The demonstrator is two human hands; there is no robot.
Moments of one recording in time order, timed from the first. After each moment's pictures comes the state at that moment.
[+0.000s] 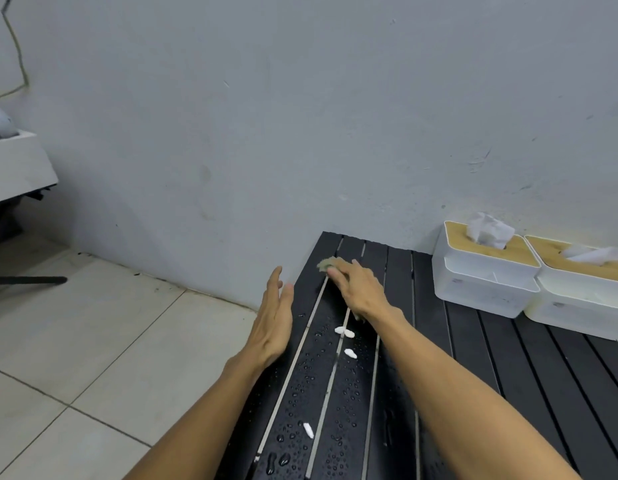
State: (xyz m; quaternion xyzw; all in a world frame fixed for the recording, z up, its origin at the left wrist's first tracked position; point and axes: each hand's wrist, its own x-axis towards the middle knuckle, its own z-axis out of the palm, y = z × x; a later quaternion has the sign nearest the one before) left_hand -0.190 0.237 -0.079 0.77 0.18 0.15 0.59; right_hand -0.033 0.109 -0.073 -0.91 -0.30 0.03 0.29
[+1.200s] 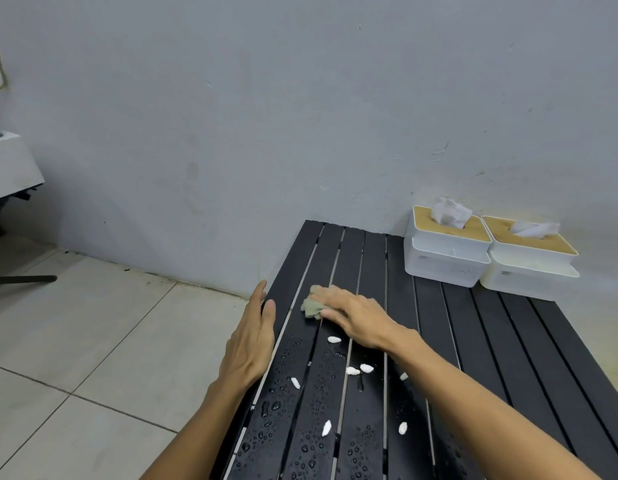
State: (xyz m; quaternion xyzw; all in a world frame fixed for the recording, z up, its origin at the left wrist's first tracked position) left_hand -0.268 0.211 -0.077 0.84 0.20 0.13 0.48; right_hand -0.116 0.029 -0.069 -0.88 -0.44 0.09 0.15
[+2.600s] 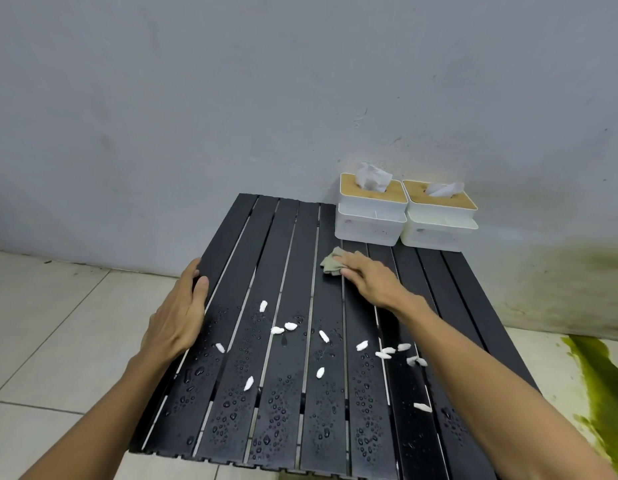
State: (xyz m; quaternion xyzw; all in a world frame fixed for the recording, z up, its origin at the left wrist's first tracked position) left_hand -0.265 0.206 -0.083 0.90 0.19 0.11 0.38; right_hand -0.089 -0.119 -0.065 -0.94 -0.27 0.07 0.20
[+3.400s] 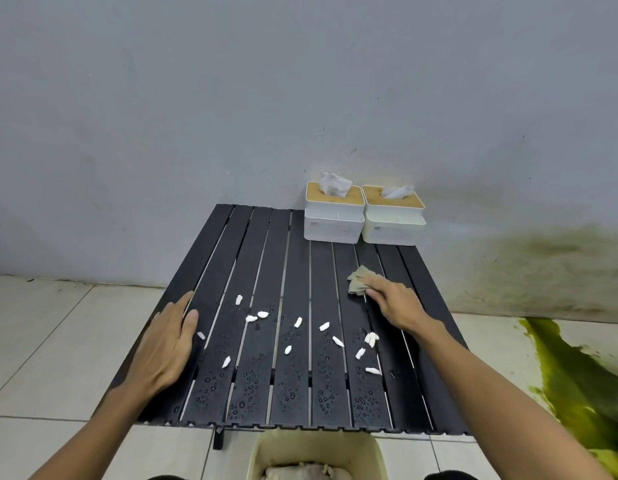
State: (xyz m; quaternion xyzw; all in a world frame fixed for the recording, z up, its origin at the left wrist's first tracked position) left_hand -0.322 0.177 -0.093 0.93 0.11 0.12 0.34; right_hand -0.156 -0.228 -0.060 -0.97 -0.17 0.01 0.18
